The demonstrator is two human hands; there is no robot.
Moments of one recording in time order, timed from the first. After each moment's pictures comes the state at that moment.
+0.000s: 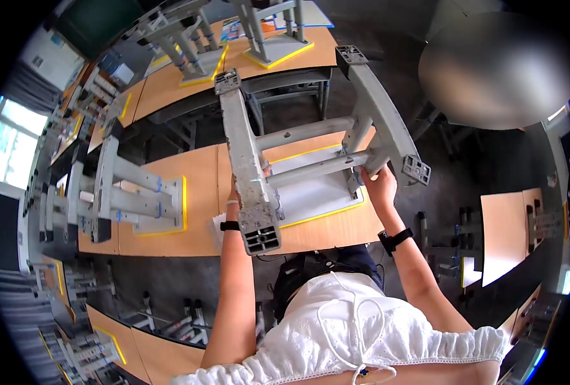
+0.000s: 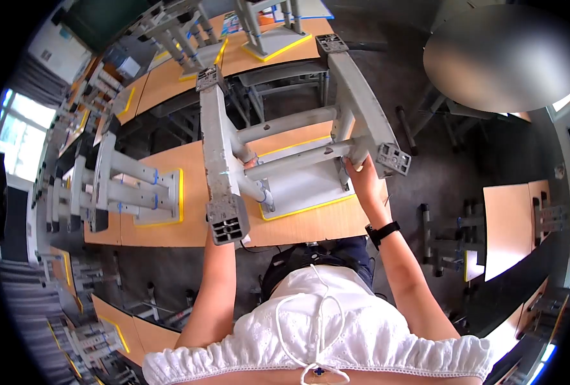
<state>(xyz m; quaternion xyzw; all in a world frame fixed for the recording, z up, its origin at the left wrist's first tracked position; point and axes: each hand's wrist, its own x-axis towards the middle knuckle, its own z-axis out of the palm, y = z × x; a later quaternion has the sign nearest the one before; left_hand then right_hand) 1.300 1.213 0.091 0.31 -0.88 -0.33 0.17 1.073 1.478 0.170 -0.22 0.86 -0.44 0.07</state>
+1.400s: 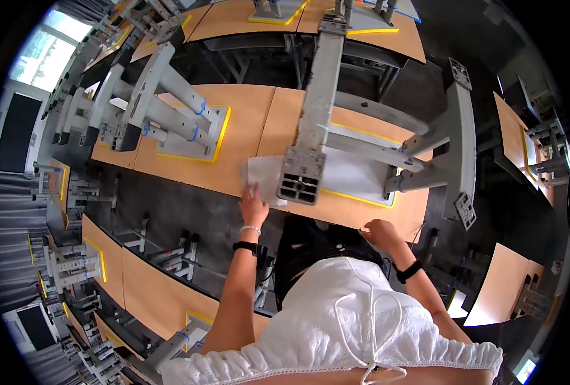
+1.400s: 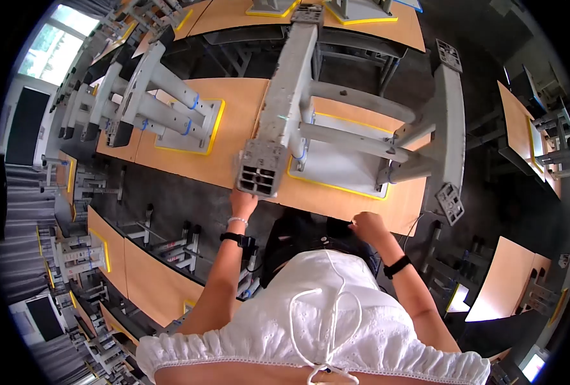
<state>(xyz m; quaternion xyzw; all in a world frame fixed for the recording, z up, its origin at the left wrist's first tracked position) 1.475 1.299 -0.017 0.58 -0.80 -0.18 0.03 1.150 1.537 0.064 -0.65 0.71 -0.03 0.27</state>
